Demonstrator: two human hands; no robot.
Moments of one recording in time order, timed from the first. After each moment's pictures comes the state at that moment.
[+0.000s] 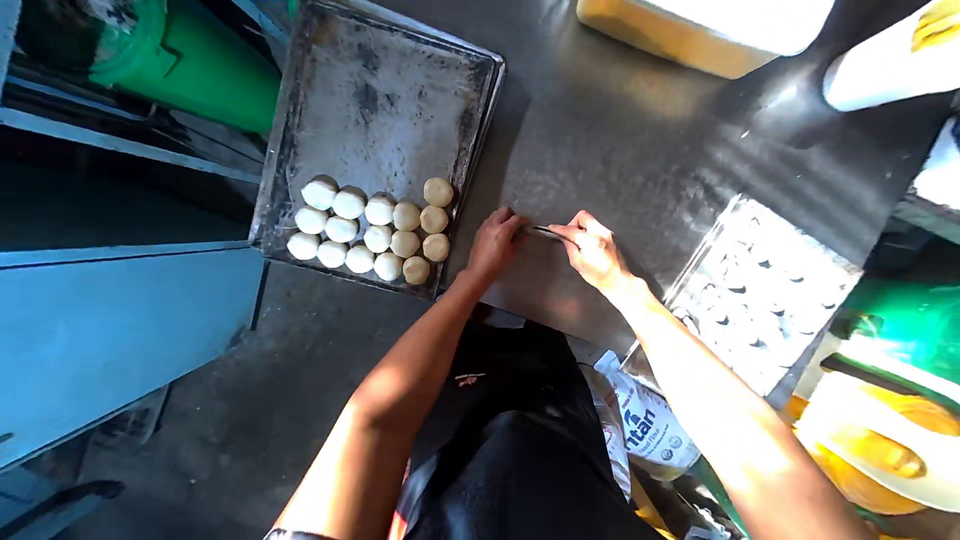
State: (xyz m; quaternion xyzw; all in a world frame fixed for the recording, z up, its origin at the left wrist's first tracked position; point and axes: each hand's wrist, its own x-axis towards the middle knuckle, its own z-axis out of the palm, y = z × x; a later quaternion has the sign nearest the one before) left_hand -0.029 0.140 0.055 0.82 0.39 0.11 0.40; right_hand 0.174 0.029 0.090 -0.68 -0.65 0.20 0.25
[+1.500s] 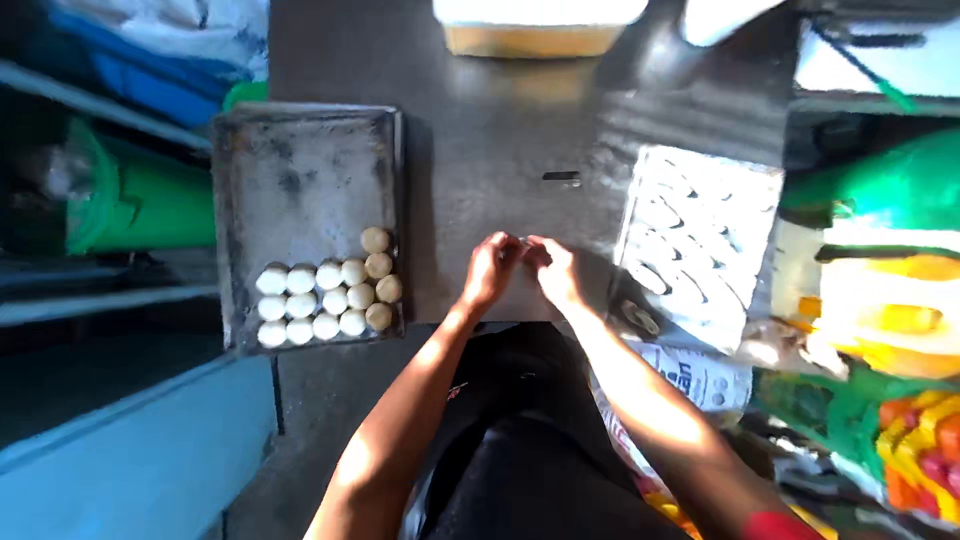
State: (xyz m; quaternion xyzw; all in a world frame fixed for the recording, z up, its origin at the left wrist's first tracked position) left_hand 0.030 0.077 0.137 0.78 0.30 0.08 0.54; right_hand 0.145 -0.052 0.093 -0.80 -0.29 0.25 0.46
